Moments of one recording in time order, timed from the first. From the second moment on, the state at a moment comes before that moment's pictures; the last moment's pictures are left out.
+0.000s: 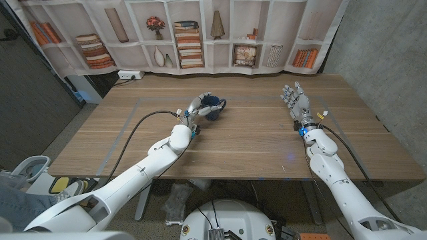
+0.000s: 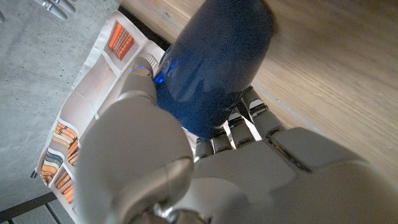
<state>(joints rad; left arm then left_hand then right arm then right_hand) 0.78 0.48 0.64 -1.46 -0.02 -0.01 0.40 0.95 -0.01 0.23 -0.16 0.20 0.30 -0.03 0.29 0.21 0.27 -0.07 0.28 0.21 0.41 -0.04 0.27 0.19 0.50 -0.02 0.38 0.18 -0.94 -0.27 -0.04 -1.25 0.58 0.34 0.28 0.15 0.02 0.30 -0.04 0.20 0.20 0.04 0.19 0.18 0.17 0.08 0.22 0.18 0.02 0.03 0.20 0.19 0.00 -0.03 0.45 0.17</state>
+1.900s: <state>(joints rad) 0.80 0.50 0.61 -1.54 -0.01 -0.01 0.43 0.97 -0.02 0.23 -0.17 0.19 0.40 -0.04 0.32 0.22 0.34 -0.06 0.29 0.23 0.48 -0.04 0.25 0.20 0.54 -0.03 0.38 0.18 -0.93 -0.27 -0.03 -1.23 0.58 0.34 0.29 0.15 0.02 0.30 -0.04 0.19 0.20 0.04 0.19 0.18 0.17 0.08 0.22 0.18 0.02 0.03 0.20 0.19 0.00 -0.03 0.44 0.17</state>
